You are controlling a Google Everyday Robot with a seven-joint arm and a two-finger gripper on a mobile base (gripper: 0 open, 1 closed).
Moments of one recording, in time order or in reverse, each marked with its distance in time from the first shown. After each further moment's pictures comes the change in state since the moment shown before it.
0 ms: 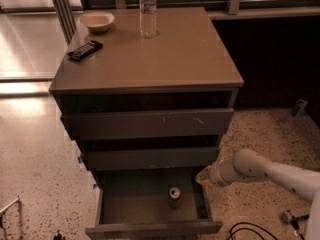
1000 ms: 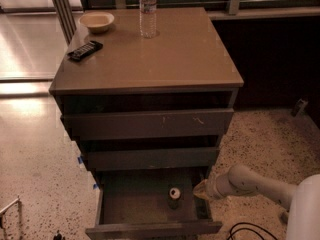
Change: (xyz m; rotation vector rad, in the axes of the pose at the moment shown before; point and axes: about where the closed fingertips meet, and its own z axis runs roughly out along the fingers) arm 0.055 0.015 0.078 -0.045 -0.027 0.010
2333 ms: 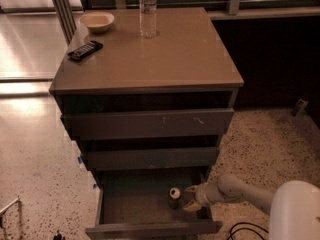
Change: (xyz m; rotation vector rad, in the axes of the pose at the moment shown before) arm 0.015 0.016 0.079 -0.062 -0.057 -0.131
